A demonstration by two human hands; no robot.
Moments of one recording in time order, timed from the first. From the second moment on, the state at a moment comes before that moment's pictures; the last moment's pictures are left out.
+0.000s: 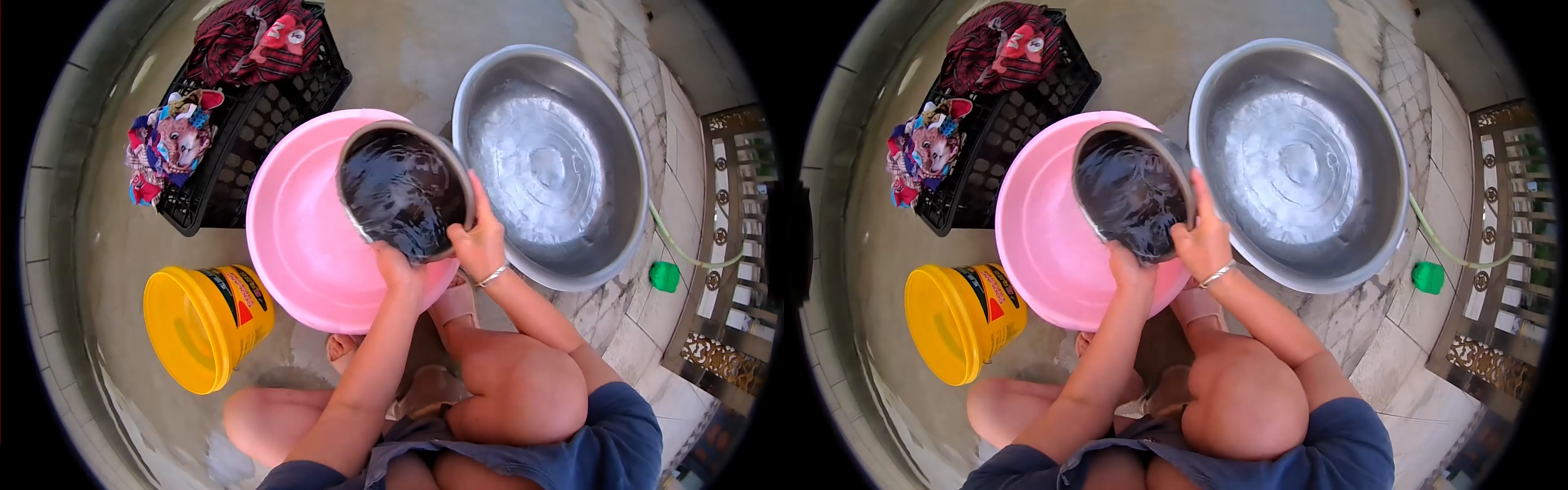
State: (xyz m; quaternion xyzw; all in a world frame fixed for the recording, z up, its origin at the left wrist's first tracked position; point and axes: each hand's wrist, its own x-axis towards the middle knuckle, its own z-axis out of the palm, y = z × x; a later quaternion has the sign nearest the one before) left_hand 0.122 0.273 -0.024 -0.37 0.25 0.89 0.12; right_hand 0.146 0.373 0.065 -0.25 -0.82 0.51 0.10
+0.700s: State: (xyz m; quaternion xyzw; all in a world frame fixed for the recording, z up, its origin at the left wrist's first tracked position) left_hand 0.094 0.377 0.023 -0.16 0.38 0.77 0.49; right_hand 0.179 0.540 0.047 -0.37 -0.78 0.27 0.42
